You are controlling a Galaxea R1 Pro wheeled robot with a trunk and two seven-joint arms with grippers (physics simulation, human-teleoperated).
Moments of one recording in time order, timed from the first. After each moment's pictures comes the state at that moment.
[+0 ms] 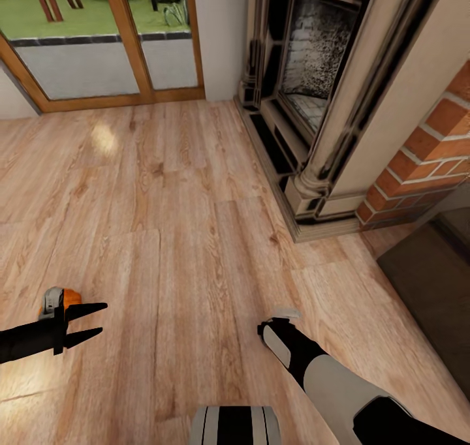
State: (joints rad) left arm -0.22 0.78 -0.01 -1.39 1.77 1.04 -0.20; right arm -0.81 0.17 0.42 -0.38 -0.55 0.38 -0.52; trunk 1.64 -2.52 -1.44
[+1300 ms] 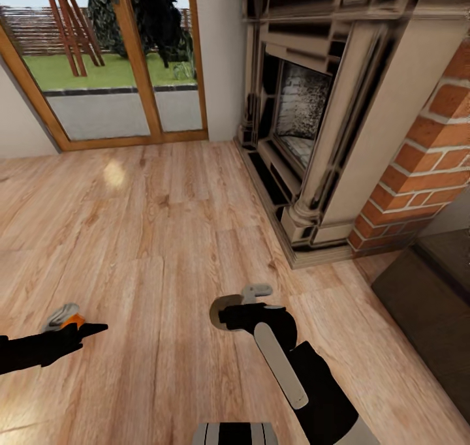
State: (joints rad) left arm -0.22 0.70 0.01 -1.40 1.37 0.93 0.05; right arm -0.50 0.17 0.48 -1.45 -0.57 0.94 -0.52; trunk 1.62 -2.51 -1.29
